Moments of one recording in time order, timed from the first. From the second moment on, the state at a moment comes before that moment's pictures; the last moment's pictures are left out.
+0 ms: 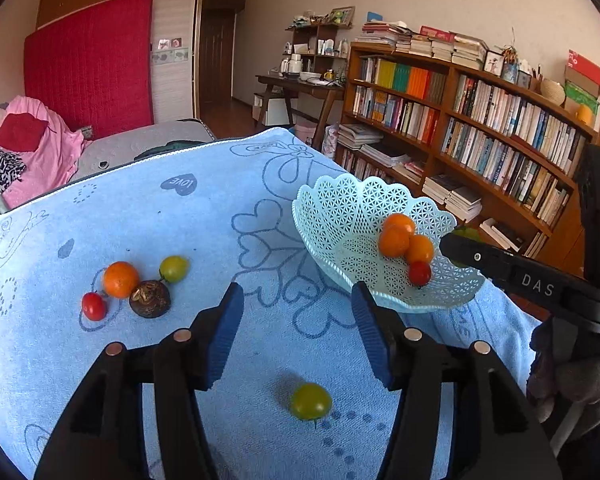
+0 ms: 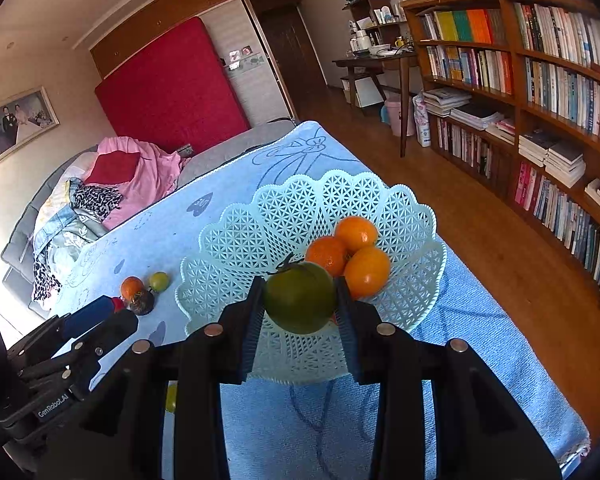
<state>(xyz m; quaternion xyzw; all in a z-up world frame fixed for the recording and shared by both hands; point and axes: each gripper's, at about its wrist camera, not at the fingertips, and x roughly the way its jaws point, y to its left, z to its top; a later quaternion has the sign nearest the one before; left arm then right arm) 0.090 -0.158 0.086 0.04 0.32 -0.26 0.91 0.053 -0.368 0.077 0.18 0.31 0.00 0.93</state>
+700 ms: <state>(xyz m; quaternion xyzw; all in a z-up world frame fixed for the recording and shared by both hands) 0.079 -0.172 0.021 0.10 0.41 -0.26 0.87 0.038 -0.368 0.097 0.20 0.28 0.00 0.94</state>
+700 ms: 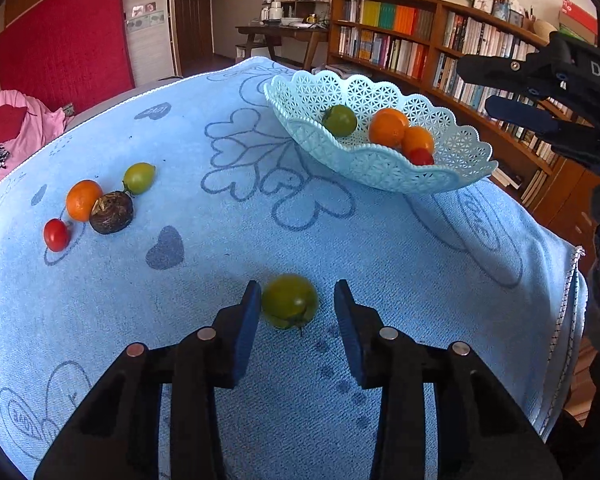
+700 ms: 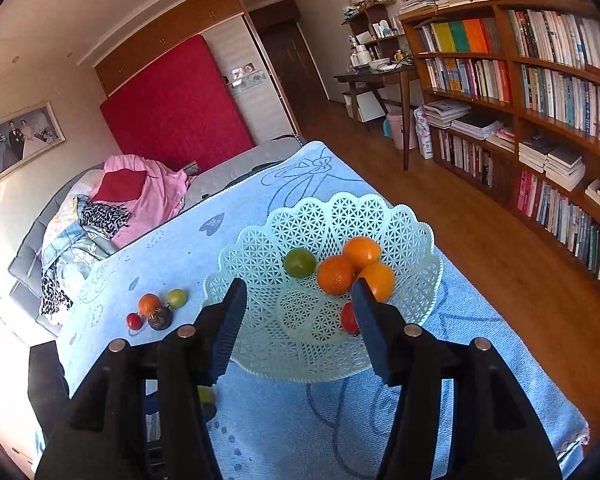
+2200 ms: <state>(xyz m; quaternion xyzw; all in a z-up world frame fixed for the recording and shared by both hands) 0.105 -0.201 0.084 0.07 0.31 -0.23 0.92 0.041 -0.389 0.086 0.23 0.28 -0.03 0.93</state>
